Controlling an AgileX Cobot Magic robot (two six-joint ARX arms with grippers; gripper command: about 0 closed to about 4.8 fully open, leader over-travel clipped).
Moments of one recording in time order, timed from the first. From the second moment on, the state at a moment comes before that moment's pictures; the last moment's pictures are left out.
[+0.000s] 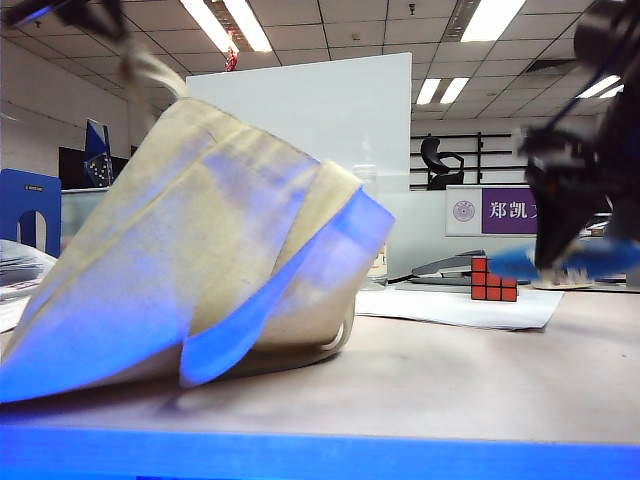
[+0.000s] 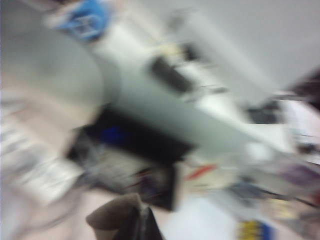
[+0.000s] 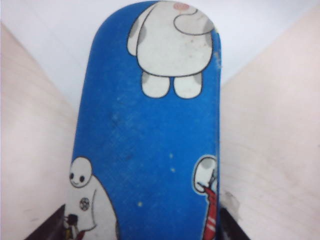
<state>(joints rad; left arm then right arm) -0.11 1.67 1.78 -0.44 0.20 -0.51 0.10 1.54 1.01 -0.46 -0.14 -0.13</state>
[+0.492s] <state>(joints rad) -0.24 1.70 1.79 0.12 0.44 -0.47 0.08 1.67 1.01 -0.38 -0.33 -0.12</state>
